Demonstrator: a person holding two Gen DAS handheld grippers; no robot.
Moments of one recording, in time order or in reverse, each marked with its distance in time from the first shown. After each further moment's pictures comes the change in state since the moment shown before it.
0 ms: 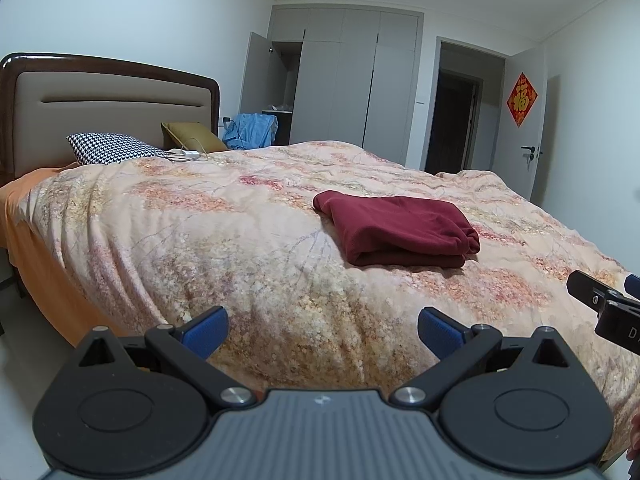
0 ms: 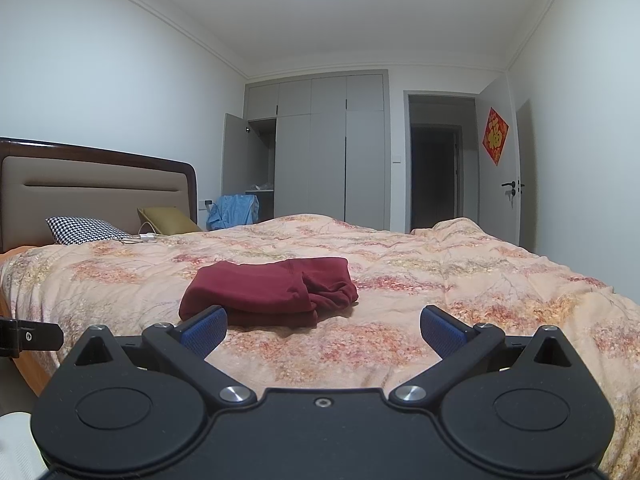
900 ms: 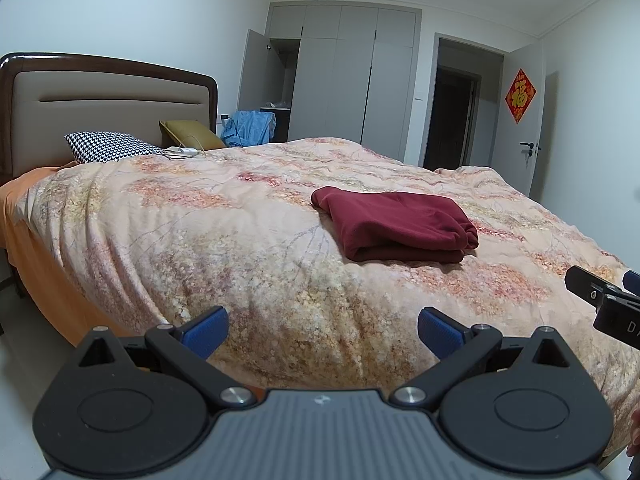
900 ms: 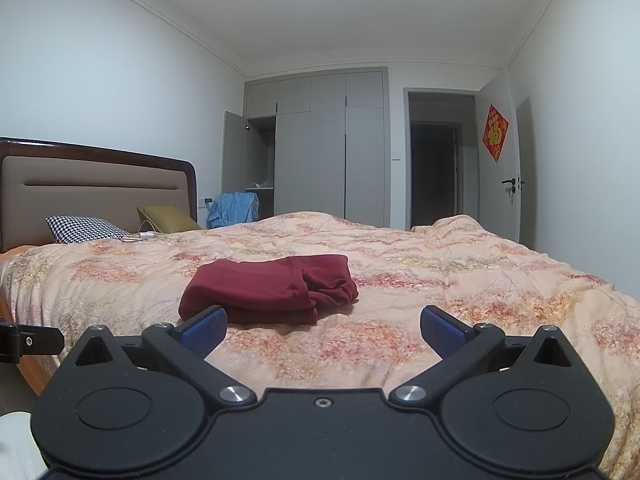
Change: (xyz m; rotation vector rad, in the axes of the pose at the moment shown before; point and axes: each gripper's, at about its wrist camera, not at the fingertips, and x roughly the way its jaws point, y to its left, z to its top) left arm 0.001 0.000 0.000 0.007 0.011 -0.005; right arm 0.001 0.000 0.000 0.001 0.005 -0.001
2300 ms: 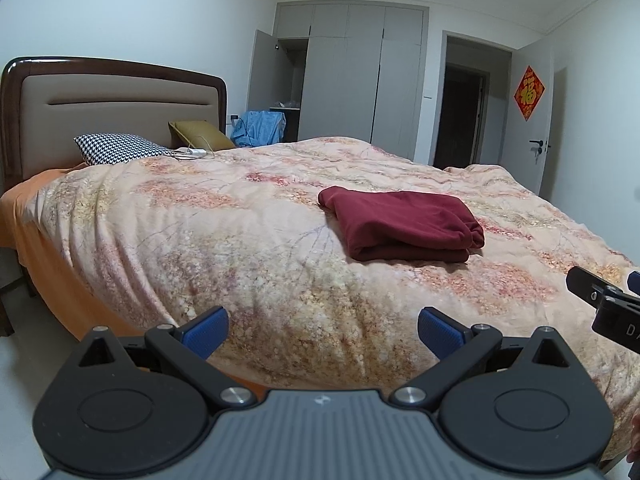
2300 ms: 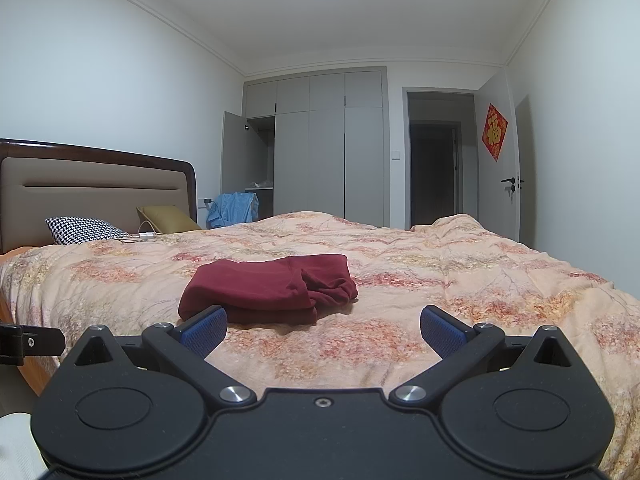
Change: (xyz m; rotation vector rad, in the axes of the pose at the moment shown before) left arm -0.003 -0.008 0.001 0.007 0.004 0.037; right arm 0.000 0.000 0.000 0.003 0.002 -0.001
